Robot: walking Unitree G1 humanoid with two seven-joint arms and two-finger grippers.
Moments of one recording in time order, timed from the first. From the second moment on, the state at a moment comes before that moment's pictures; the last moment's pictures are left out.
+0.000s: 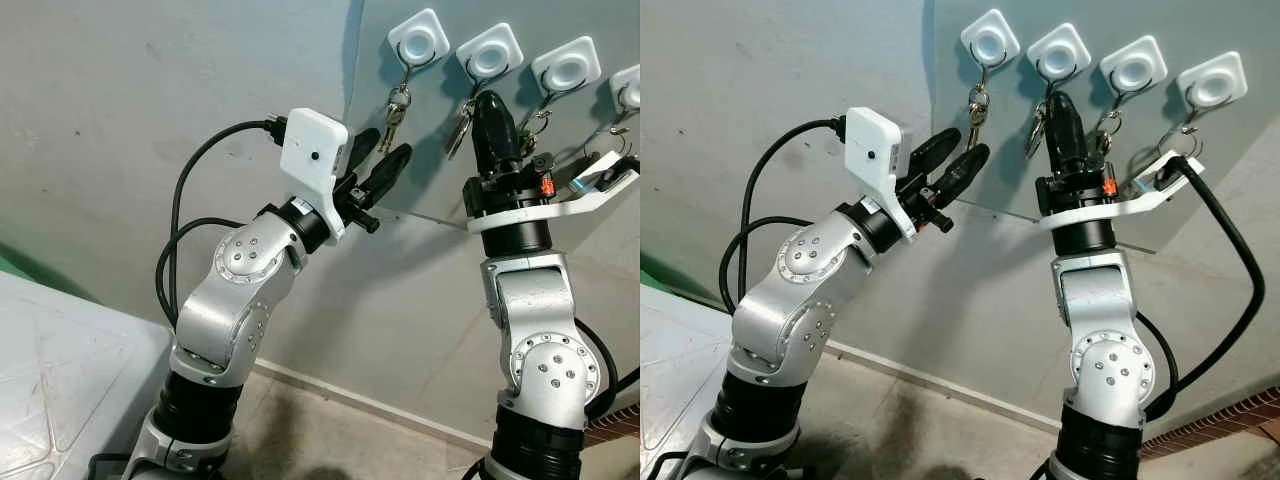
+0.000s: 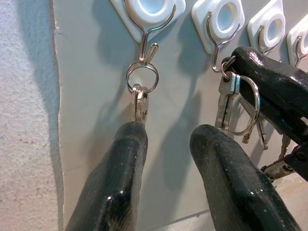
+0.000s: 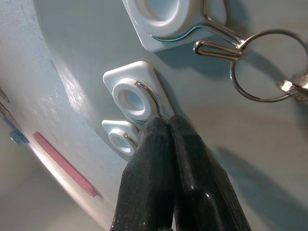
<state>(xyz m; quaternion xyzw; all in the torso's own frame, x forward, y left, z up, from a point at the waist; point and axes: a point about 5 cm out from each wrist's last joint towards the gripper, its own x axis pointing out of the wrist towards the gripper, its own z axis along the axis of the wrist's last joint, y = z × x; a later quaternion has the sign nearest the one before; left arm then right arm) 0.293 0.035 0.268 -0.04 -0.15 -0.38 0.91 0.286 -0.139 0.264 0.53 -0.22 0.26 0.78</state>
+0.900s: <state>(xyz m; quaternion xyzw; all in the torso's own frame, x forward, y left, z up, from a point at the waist) 0.293 0.038 0.263 -0.03 -0.14 -0.38 0.91 0.279 -0.138 0.231 0.45 -0.18 0.25 0.84</state>
